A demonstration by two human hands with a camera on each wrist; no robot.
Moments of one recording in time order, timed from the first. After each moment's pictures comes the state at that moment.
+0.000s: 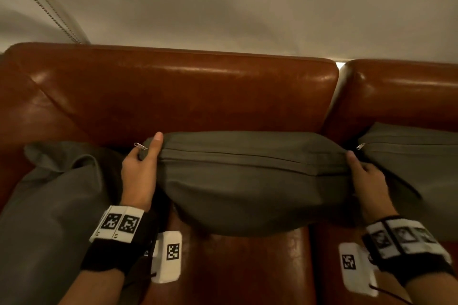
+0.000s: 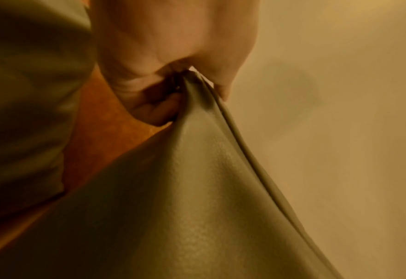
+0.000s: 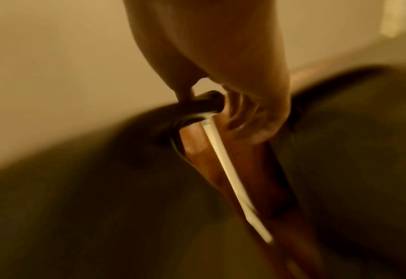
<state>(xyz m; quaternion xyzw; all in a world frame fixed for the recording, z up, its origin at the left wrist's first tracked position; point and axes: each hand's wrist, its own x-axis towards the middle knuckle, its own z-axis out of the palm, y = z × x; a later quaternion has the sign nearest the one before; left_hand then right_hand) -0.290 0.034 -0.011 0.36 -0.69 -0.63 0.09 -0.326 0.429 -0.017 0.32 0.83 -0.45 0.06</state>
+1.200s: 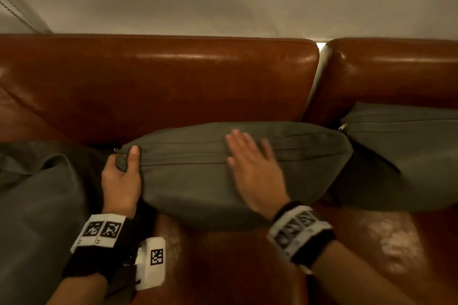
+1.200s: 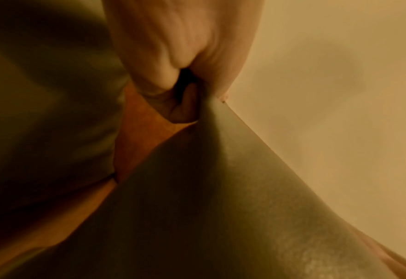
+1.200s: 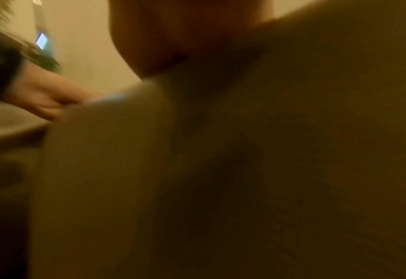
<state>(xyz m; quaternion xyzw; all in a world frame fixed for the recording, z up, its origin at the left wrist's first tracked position) -0.275 0.026 -0.058 0.35 -0.77 -0.52 0.13 -0.298 0.291 -0.045 -0.18 0.98 -0.12 0.03</state>
